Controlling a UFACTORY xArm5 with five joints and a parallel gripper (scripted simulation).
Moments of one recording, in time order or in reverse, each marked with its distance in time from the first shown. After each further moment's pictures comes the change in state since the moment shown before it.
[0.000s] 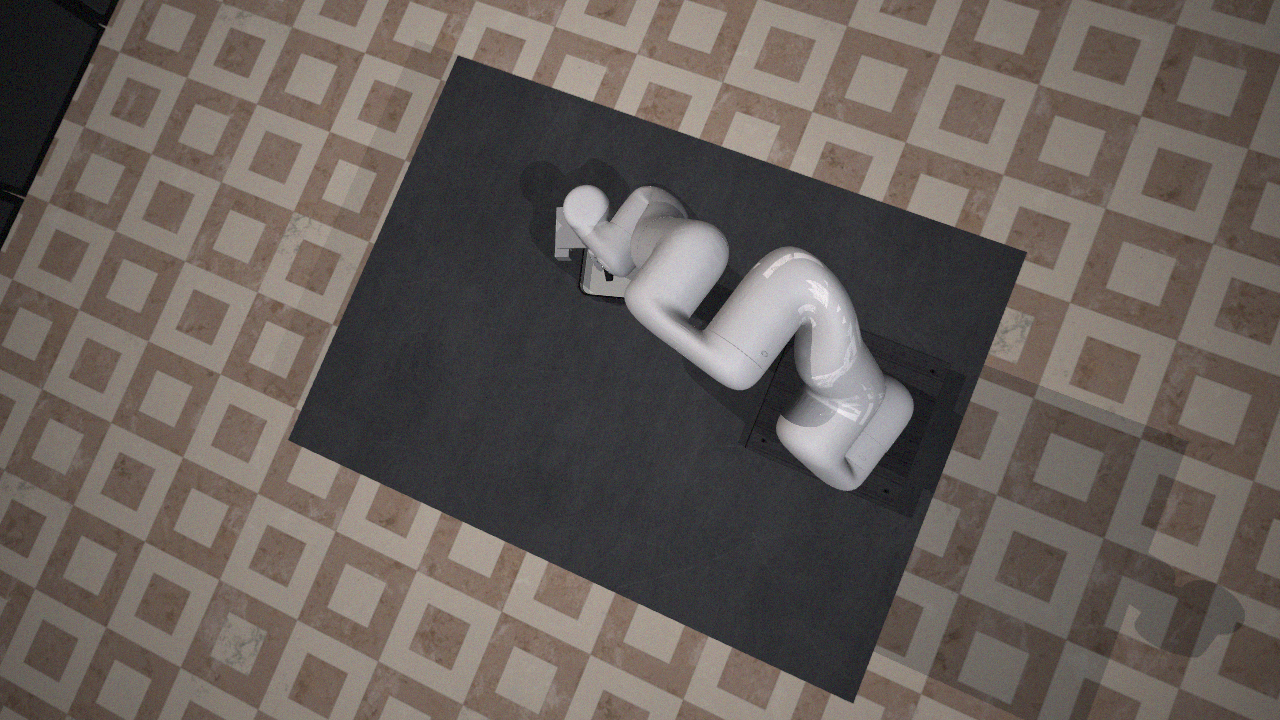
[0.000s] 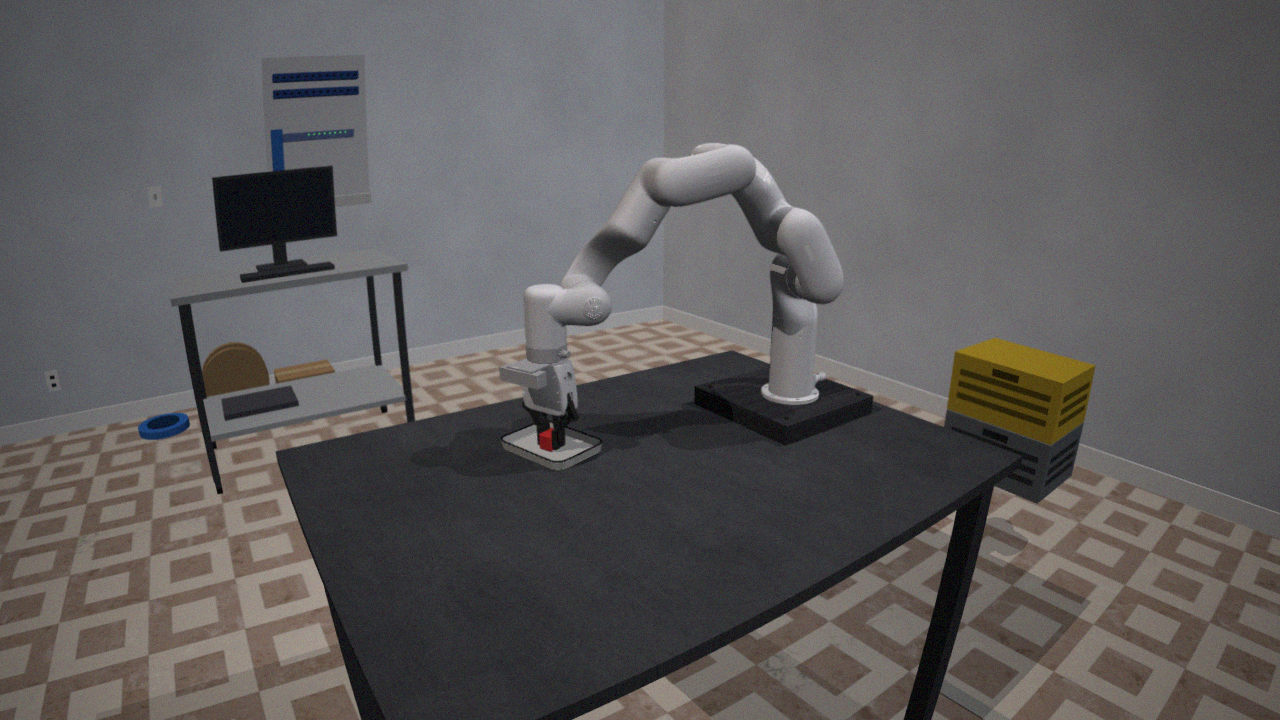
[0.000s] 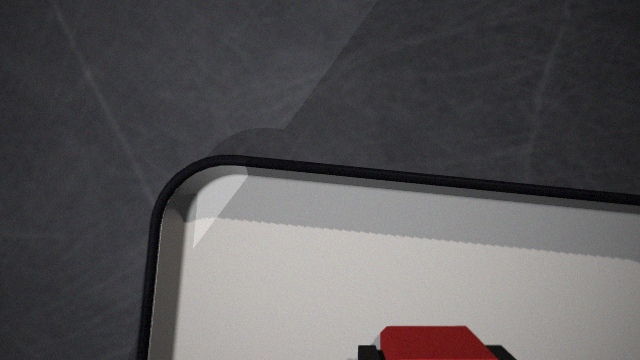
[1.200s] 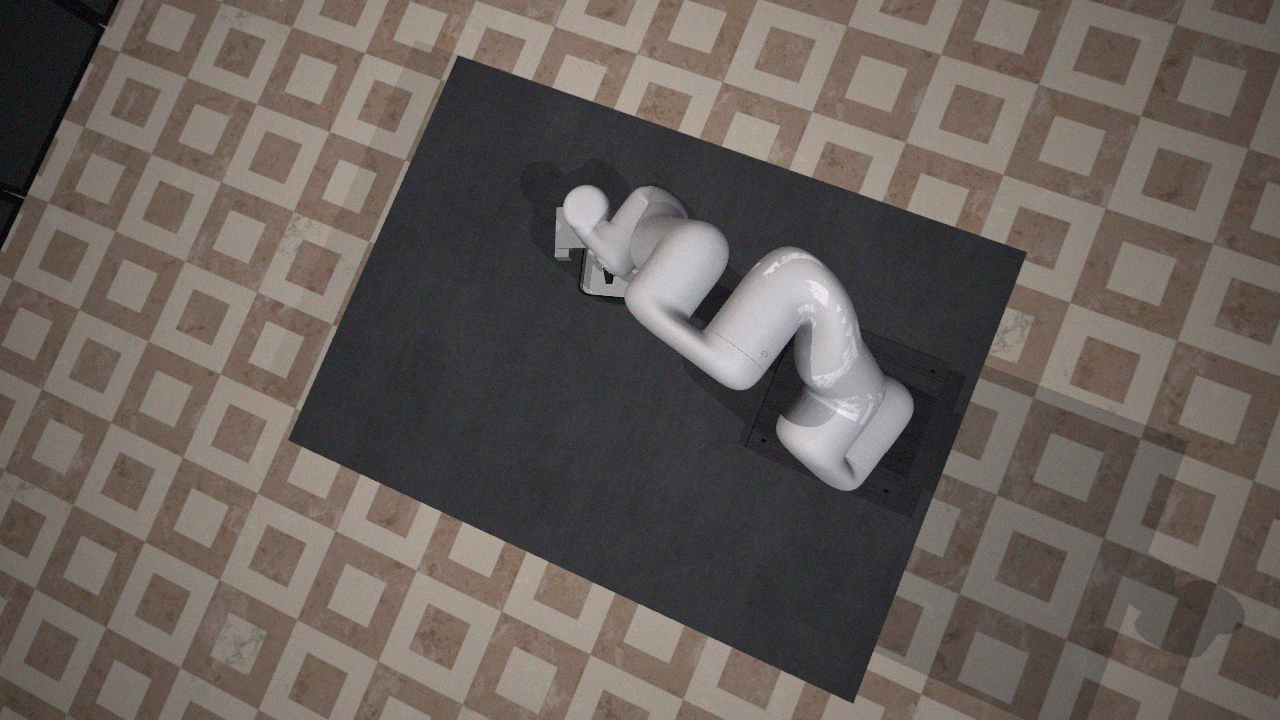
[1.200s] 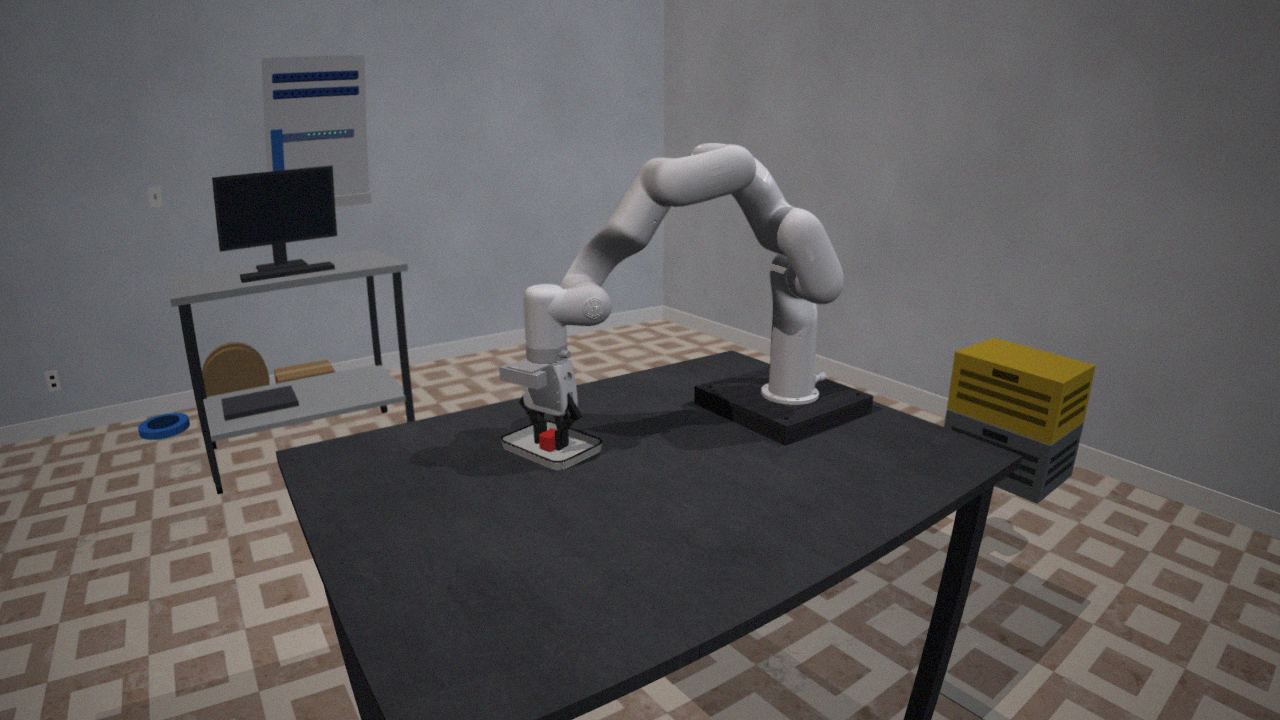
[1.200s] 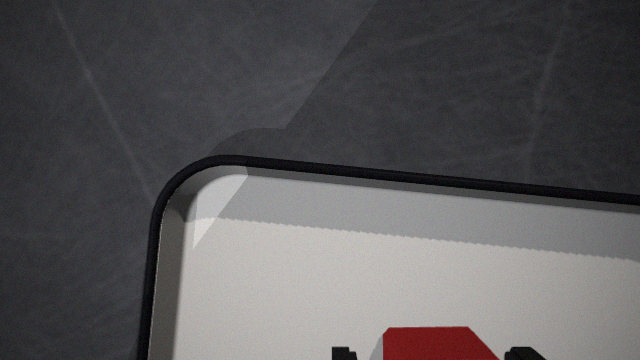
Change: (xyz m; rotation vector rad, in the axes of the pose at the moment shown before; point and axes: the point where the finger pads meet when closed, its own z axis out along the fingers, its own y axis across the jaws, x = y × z) arm 0.000 0.000 0.000 0.000 0.000 0.000
